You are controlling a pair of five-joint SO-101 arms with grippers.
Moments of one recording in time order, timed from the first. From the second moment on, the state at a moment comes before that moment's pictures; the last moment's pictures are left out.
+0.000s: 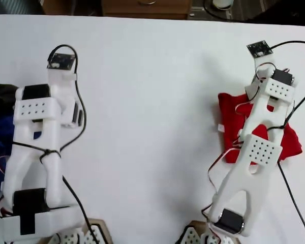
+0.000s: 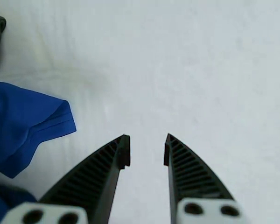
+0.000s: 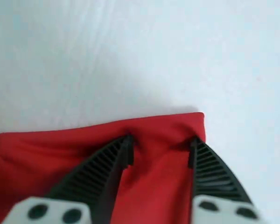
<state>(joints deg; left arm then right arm) -15.2 -9.3 20.4 75.8 -8.1 20.9 67.5 -68.1 77.1 41.1</state>
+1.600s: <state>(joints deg) -24.0 -9.3 11.5 79.3 -8.1 23.6 58.9 -76.8 81.8 41.1</state>
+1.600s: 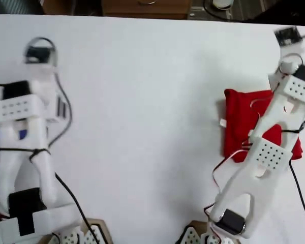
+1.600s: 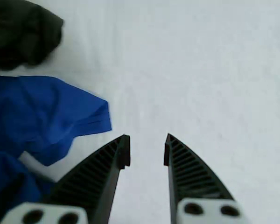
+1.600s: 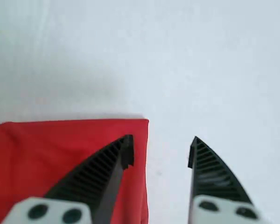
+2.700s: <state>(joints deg) -70.4 14.5 2.9 60.6 -39.3 -13.0 -6.9 -2.9 97.9 25.0</state>
